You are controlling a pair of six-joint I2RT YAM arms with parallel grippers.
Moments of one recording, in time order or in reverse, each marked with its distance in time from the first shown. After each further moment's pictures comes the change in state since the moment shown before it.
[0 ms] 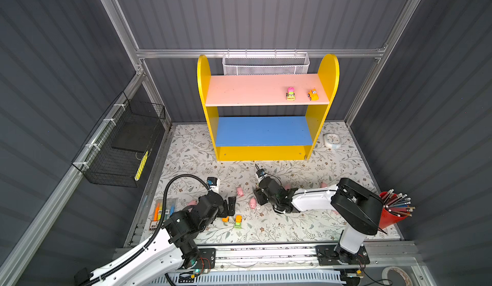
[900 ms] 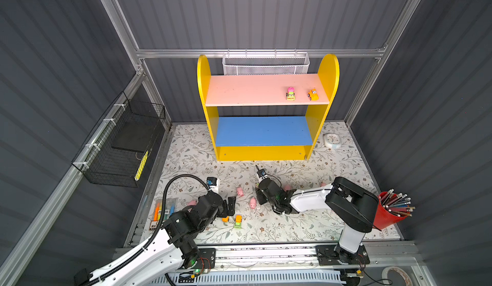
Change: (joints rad) left arm 0.000 -0.011 0.000 -0.003 0.000 0.004; right arm 0.000 0.042 -0.011 0.067 0.060 -0.003
